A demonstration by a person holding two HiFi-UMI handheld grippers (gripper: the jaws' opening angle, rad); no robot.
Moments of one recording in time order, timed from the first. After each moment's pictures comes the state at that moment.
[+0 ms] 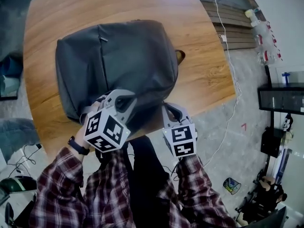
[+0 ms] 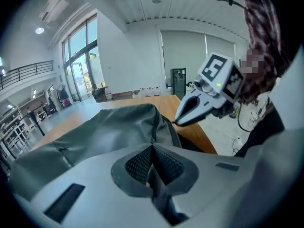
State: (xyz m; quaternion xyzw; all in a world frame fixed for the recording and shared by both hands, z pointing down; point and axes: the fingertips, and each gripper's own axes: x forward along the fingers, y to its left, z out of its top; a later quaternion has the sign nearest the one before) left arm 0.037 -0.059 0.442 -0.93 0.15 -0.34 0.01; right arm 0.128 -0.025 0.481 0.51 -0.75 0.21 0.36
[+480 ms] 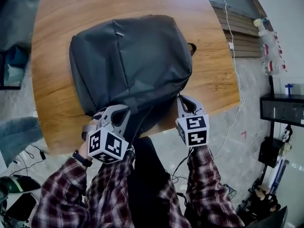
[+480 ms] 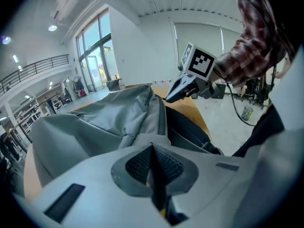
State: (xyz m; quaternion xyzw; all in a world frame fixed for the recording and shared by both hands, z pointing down) left arm -0.021 -0.016 0.474 -0.90 0.24 -0.38 -0.02; right arm 0.155 -0.053 0.478 0.52 -0.74 0.19 0.39
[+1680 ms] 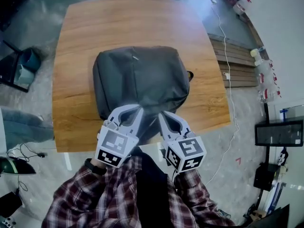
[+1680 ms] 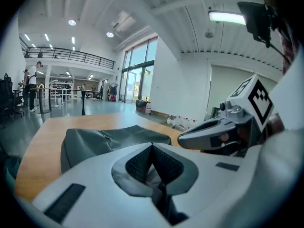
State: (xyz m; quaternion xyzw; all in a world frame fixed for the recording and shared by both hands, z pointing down) left arm -0.025 -0.043 0.327 -0.90 0.39 -0.15 -0.14; right arm 0.034 -0.029 0.333 0.47 -0.84 0.19 0.19
